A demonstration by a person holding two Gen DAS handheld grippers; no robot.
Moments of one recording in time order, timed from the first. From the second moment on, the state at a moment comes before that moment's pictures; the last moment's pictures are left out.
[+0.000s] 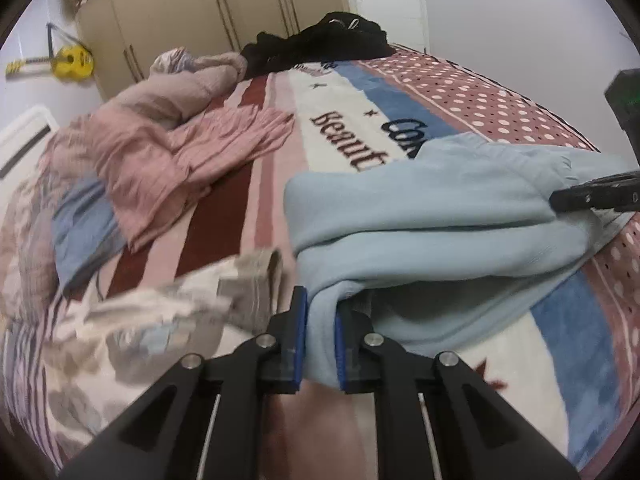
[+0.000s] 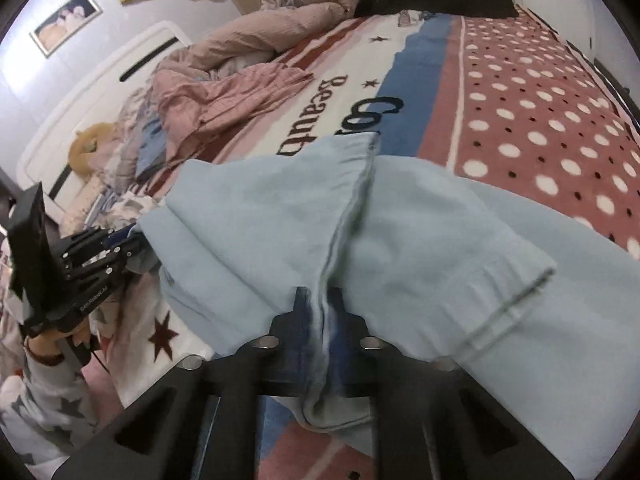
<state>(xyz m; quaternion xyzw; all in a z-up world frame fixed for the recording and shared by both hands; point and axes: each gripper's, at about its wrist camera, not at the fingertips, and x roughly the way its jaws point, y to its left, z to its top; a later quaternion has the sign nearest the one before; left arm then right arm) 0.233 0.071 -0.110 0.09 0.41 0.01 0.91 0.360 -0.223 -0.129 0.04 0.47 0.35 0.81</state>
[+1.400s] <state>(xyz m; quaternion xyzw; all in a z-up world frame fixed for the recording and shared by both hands) 0.234 0.078 -0.117 0.03 0.43 -0.10 0.90 0.416 -0.237 -0.105 0.15 0.41 0.23 0.87</state>
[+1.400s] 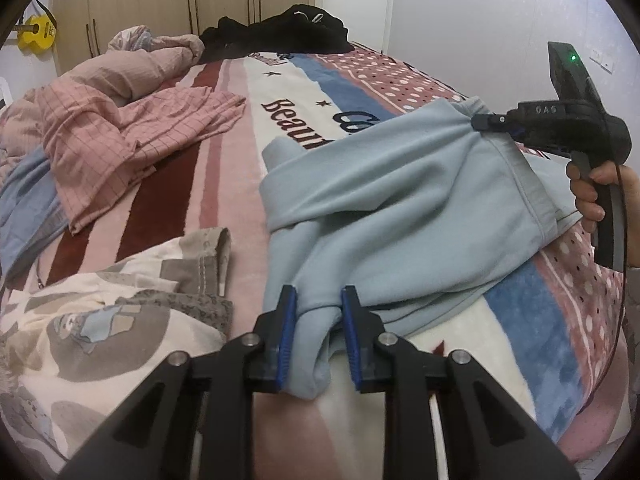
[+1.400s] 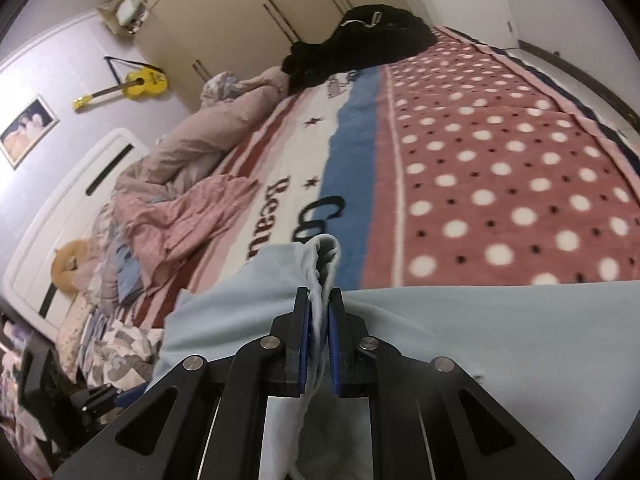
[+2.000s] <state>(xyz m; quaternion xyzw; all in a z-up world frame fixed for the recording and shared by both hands) 0.231 0.086 -0.117 0.00 0.42 -0.14 0.90 0.396 -0.186 -0.063 -0.02 0.40 0.28 0.87</state>
